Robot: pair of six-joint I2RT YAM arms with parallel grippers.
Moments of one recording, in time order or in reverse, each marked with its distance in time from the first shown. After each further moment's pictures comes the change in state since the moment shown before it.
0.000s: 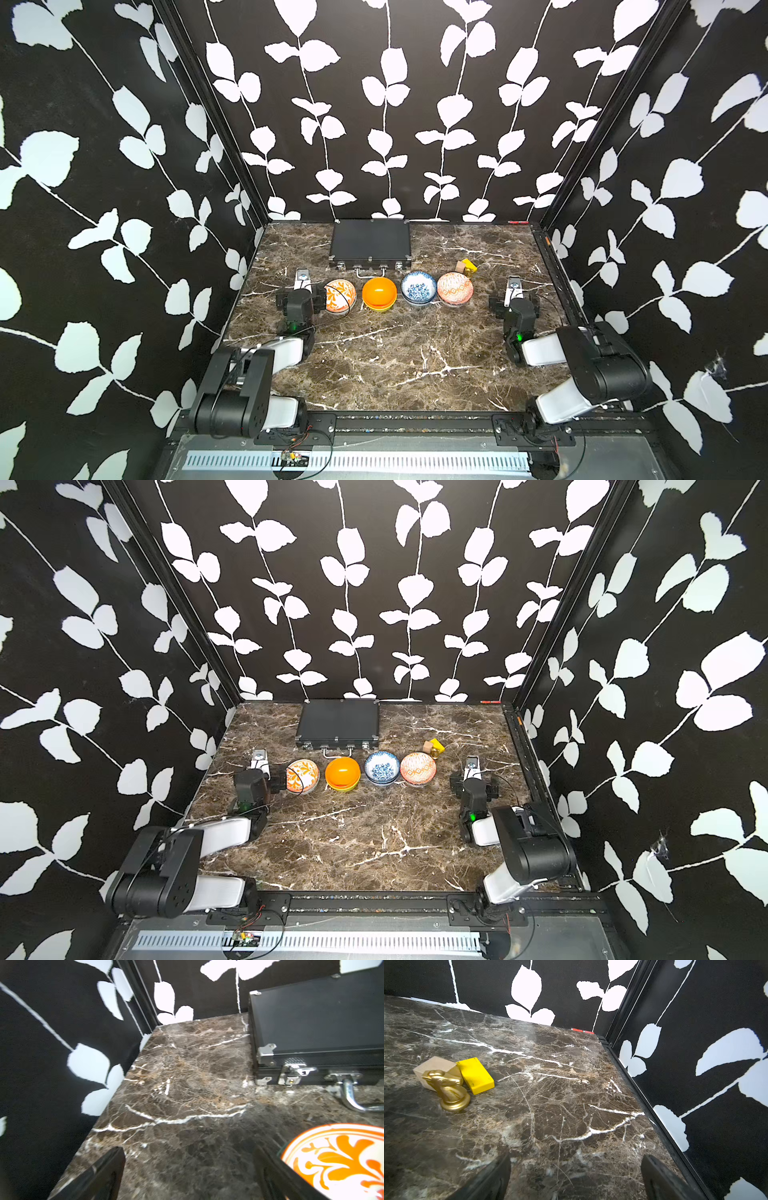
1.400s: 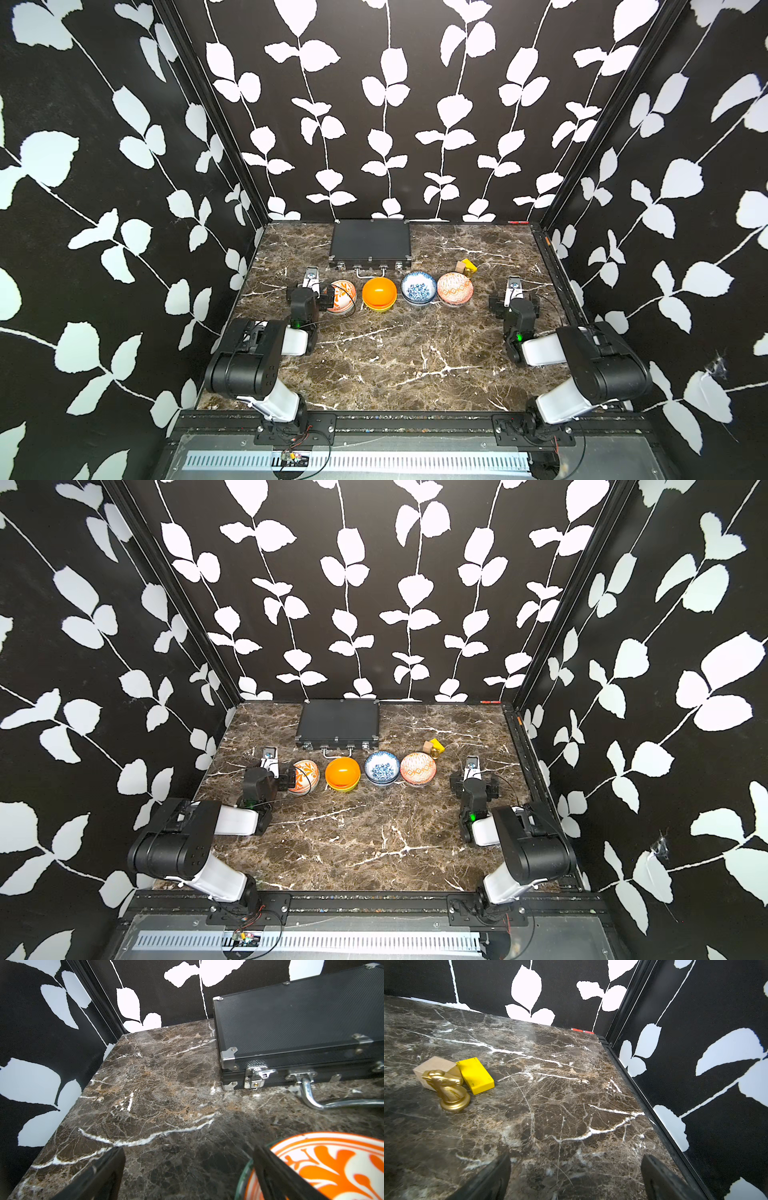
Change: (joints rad) left arm 0.007 0.185 0.007 0.217 0.156 0.029; right arm 0.000 0.000 0.000 0.000 0.000 0.000
